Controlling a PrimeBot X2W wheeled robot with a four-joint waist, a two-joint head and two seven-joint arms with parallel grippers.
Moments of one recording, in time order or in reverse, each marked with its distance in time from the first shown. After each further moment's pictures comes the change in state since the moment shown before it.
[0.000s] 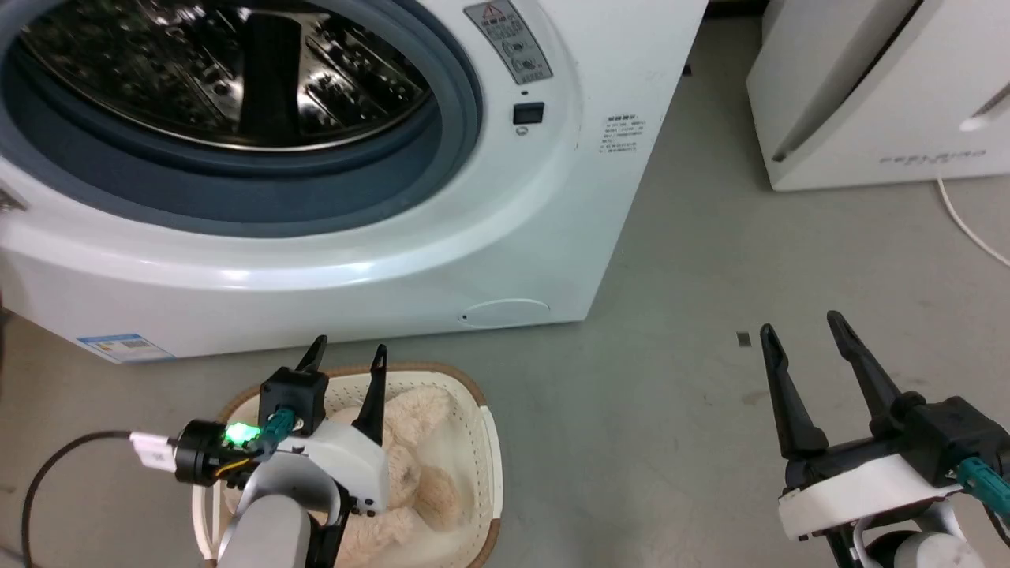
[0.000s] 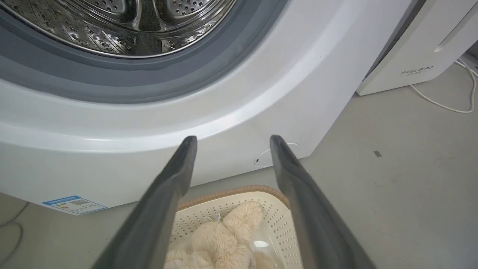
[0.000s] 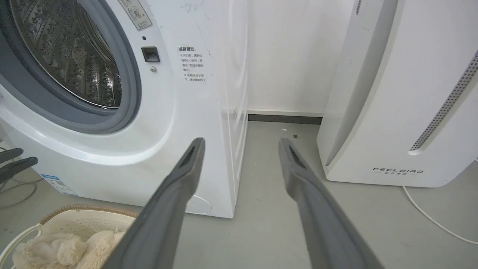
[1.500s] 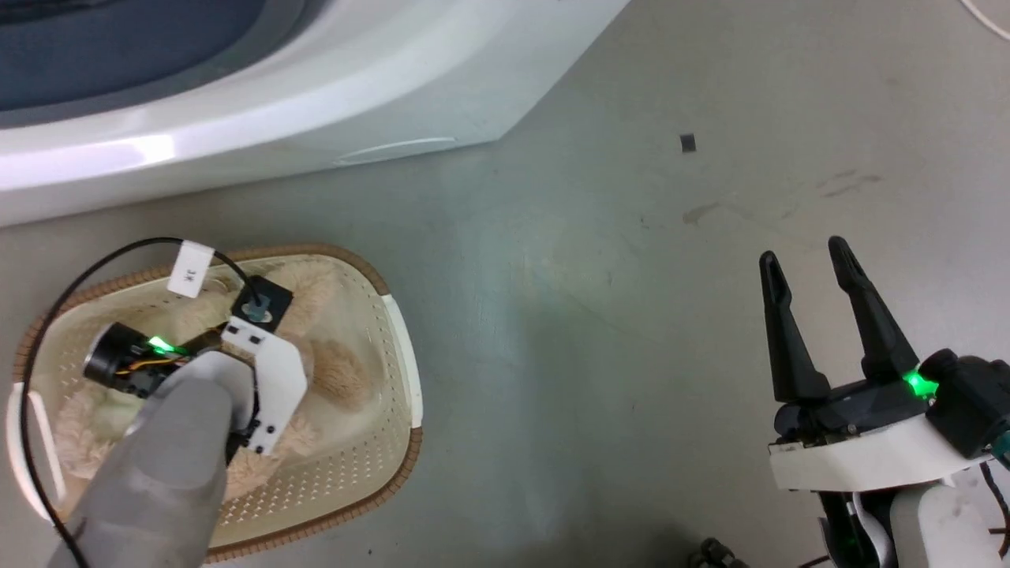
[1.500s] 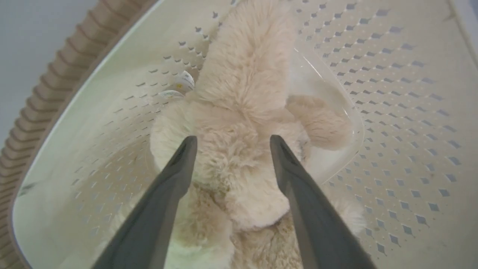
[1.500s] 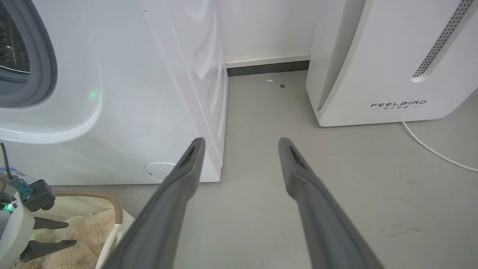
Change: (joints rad) left arm -0.486 0.212 -0.281 0.680 0.057 -0.046 0.260; right arm -0.096 0.000 0.053 -0.039 0.132 0.000 -0.087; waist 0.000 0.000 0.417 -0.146
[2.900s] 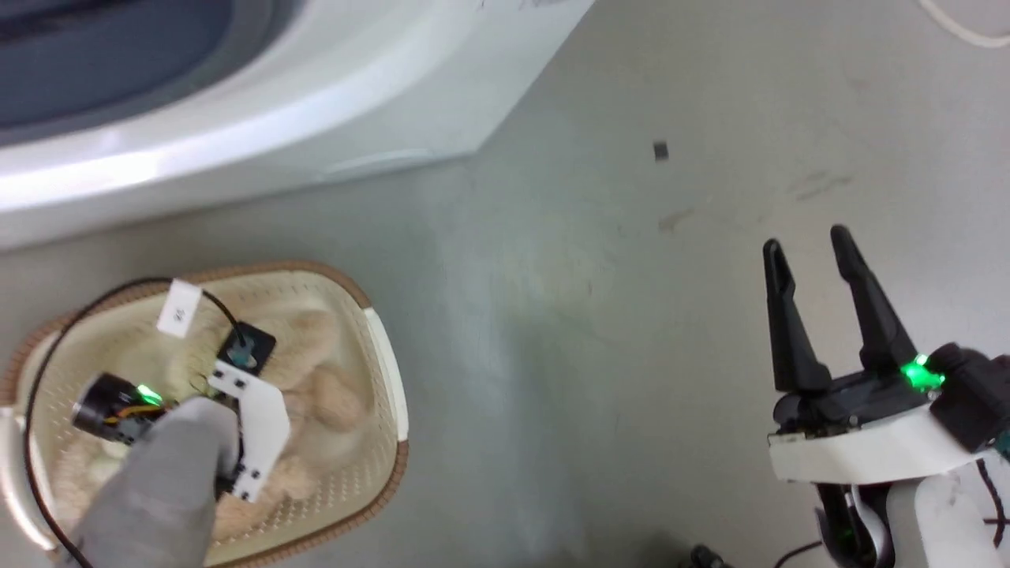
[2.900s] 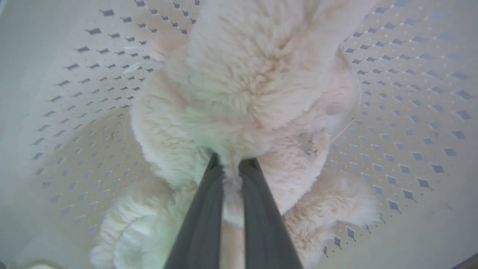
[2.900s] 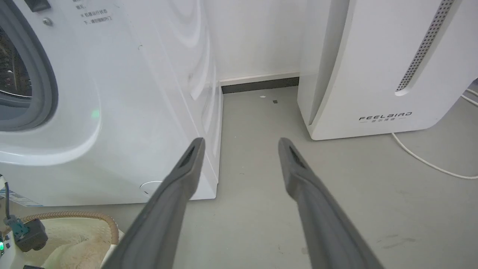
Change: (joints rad) left arm -0.038 0.008 -0.121 0.248 -0.098 -0.012 -0.089; right arm -0.032 0.000 0.006 0.035 0.038 0.000 -0.051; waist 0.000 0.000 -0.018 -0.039
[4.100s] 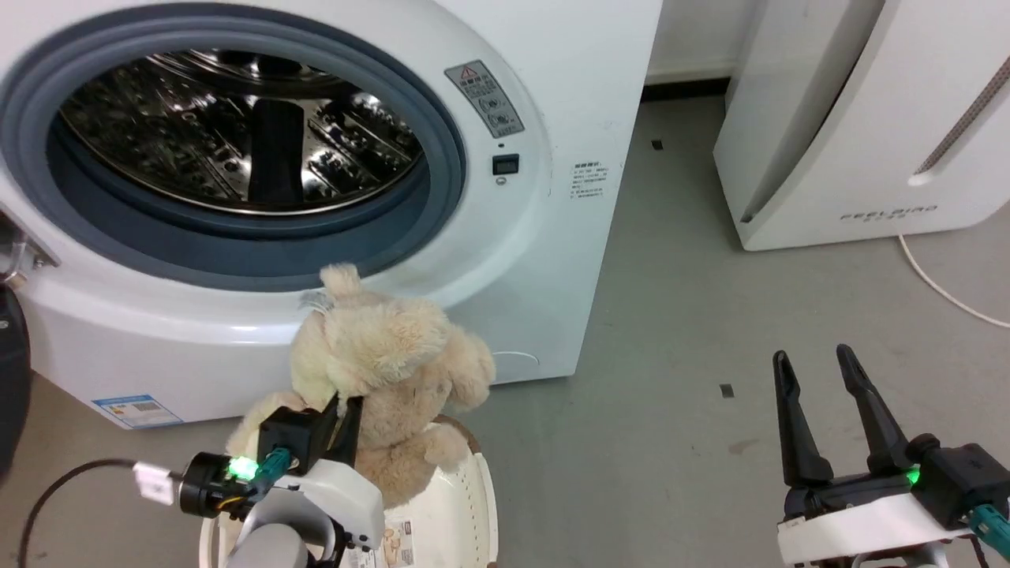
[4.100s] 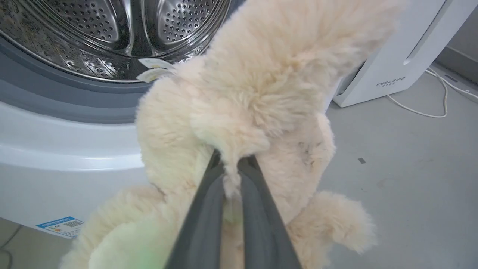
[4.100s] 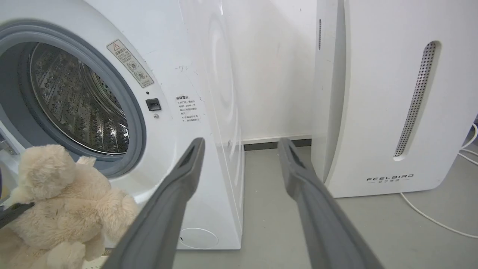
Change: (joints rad) left arm 0.496 -0.107 0.200 -0.745 -0.160 0.107 -0.330; right arm 0.179 0.000 -0.044 0.068 -0.060 0.000 0.000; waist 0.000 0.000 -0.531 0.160
